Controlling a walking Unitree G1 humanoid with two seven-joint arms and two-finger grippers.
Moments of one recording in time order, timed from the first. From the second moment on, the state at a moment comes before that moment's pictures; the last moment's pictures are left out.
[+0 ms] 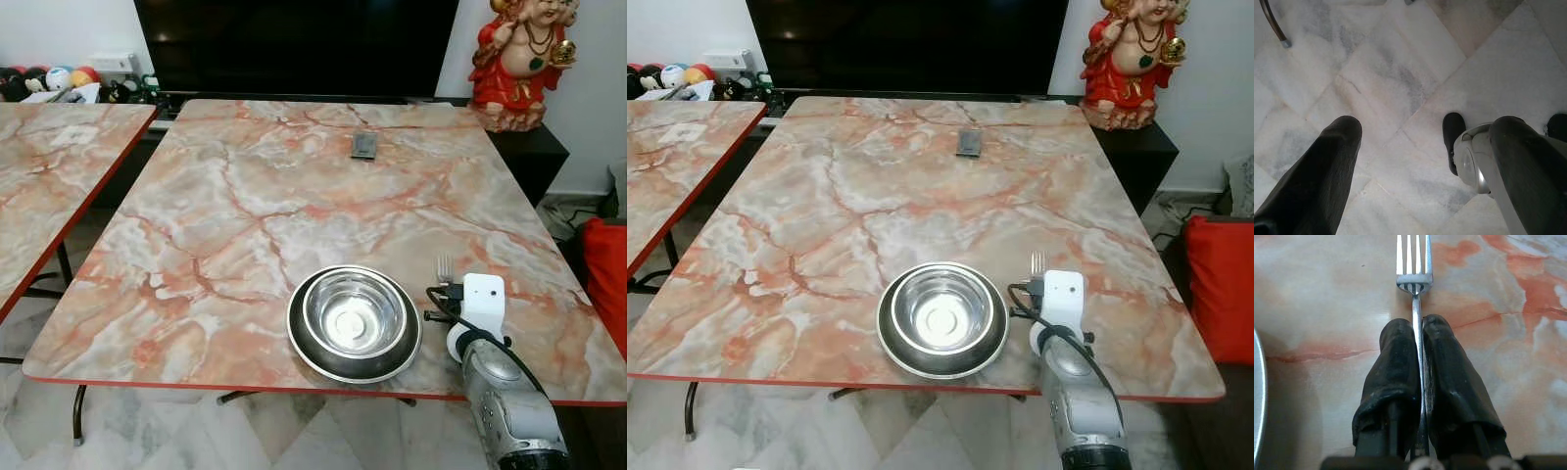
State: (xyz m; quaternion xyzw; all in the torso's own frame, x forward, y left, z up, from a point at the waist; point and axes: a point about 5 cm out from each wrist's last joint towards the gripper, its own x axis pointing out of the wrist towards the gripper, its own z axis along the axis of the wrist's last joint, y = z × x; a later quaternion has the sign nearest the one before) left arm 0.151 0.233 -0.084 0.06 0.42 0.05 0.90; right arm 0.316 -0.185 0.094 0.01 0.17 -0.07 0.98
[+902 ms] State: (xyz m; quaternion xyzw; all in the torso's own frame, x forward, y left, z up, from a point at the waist) left arm 0.146 0.234 -0.086 0.06 0.43 0.05 0.90; right arm 0.317 -0.174 0.084 0.02 0.18 -0.06 0.98
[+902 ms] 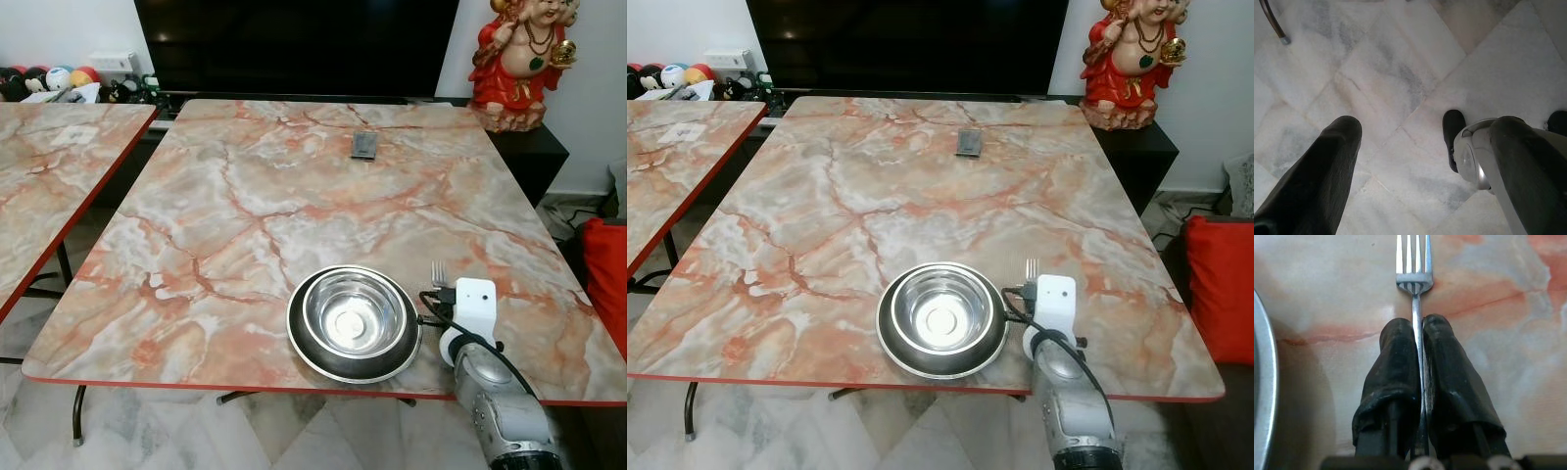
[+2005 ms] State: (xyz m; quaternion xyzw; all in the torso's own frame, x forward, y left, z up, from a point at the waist) left arm 0.148 0.234 -0.085 0.06 0.43 0.05 0.90; right arm 0.327 -0.170 0.080 0.01 0.17 -0.06 0.98
